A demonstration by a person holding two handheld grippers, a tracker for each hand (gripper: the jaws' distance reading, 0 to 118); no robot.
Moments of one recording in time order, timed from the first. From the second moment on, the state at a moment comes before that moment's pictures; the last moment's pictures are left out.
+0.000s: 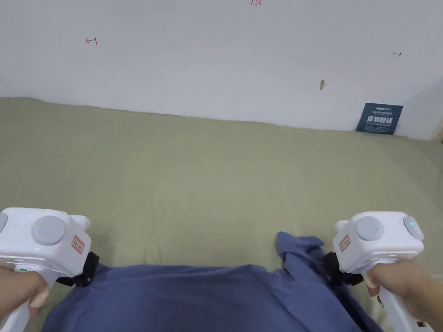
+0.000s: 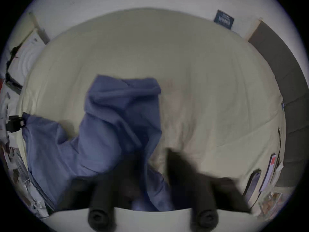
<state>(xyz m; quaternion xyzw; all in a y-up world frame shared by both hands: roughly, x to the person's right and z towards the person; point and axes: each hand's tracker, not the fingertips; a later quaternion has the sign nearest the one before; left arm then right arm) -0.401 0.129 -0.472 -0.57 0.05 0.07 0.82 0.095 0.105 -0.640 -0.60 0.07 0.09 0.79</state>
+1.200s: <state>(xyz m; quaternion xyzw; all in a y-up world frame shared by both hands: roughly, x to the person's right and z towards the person) -0.391 0.100 -0.162 -0.55 0.04 0.20 0.81 0.265 0.124 -0.310 -0.56 0.06 -0.03 0.82</state>
